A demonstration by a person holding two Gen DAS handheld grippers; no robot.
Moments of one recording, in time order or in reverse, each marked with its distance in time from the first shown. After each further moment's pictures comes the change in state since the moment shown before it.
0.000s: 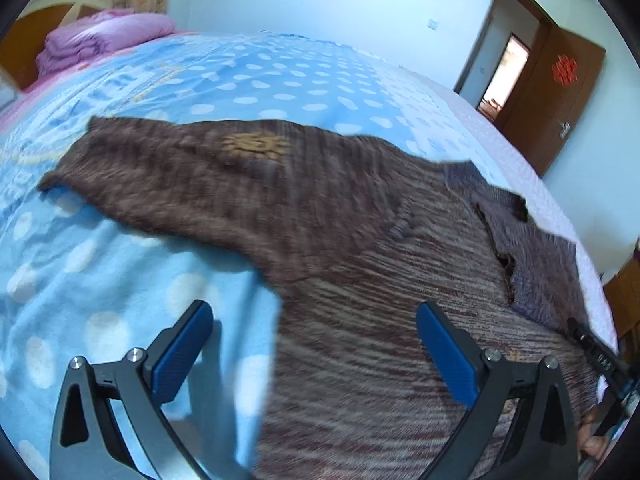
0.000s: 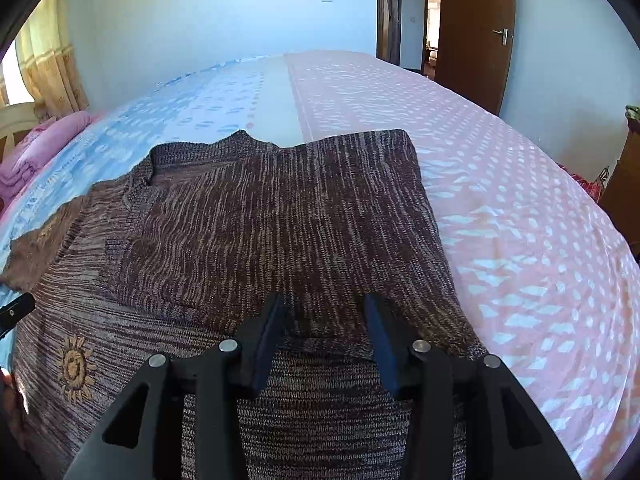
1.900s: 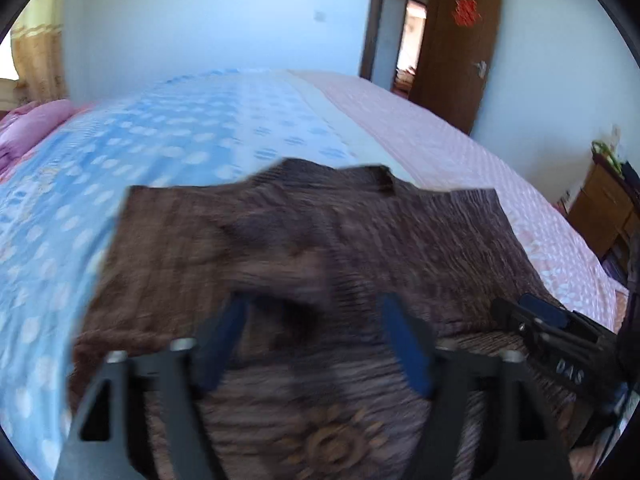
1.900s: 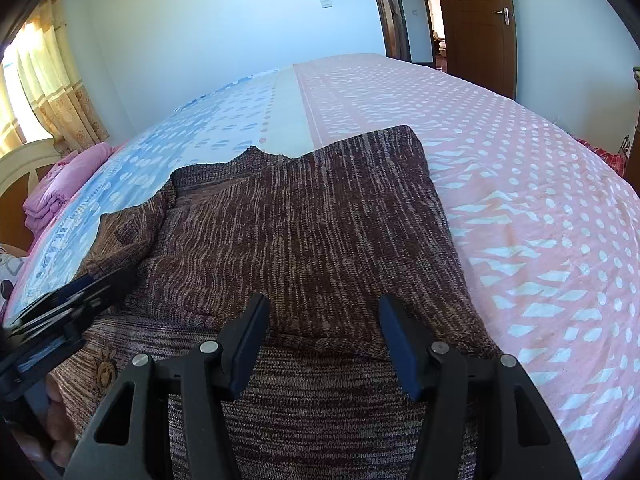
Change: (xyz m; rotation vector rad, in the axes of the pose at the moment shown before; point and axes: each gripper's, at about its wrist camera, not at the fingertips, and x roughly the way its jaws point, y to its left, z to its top) left arm -0.004 -0.151 -0.014 0.348 -0.073 -0.115; right arm -0.007 -0.023 -0.006 0.089 -0.027 0.133
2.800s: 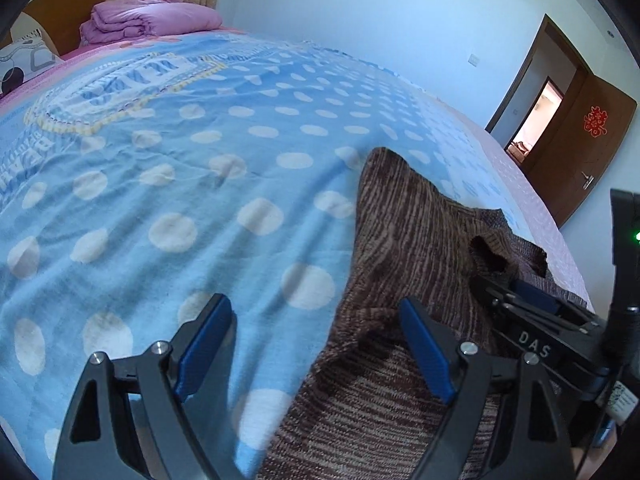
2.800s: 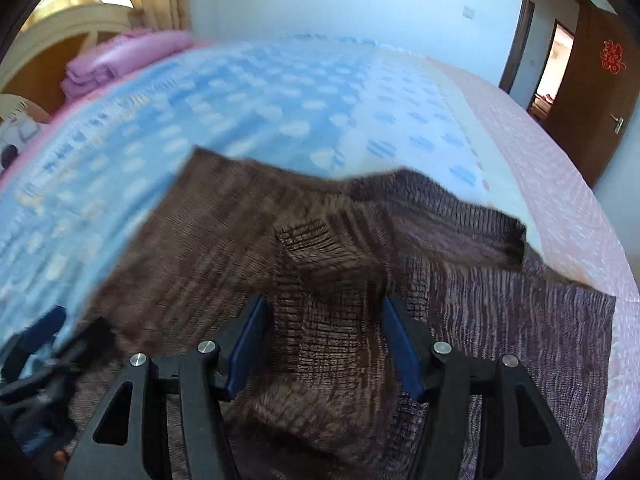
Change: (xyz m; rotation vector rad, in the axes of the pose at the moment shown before) left arm 0.001 0.149 -0.037 -0.486 0.011 0.184; right arm 0.089 0.217 0.033 -0.456 0.120 0.035
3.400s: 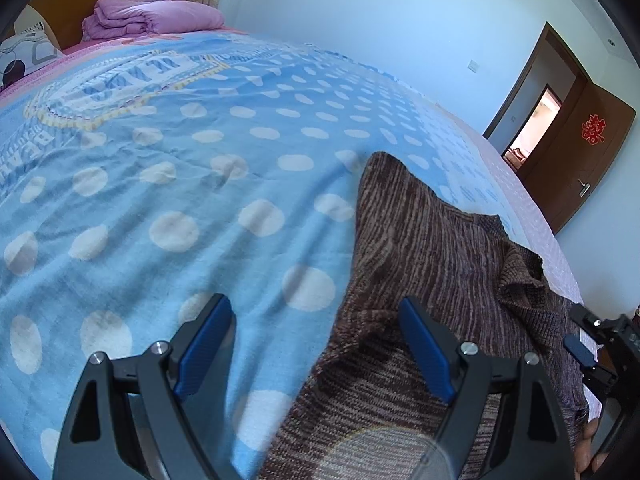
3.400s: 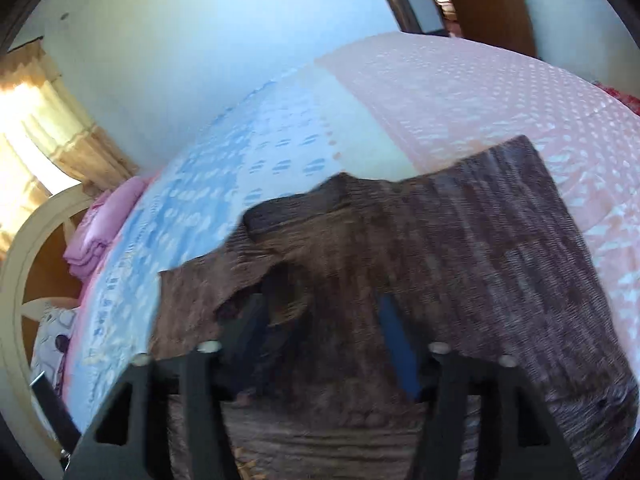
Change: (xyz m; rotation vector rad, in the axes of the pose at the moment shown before) left arm -0.001 0.001 0.001 -0.018 -0.007 -0.013; right arm -0.067 -0.136 -0.063 0.588 -0.144 0.199
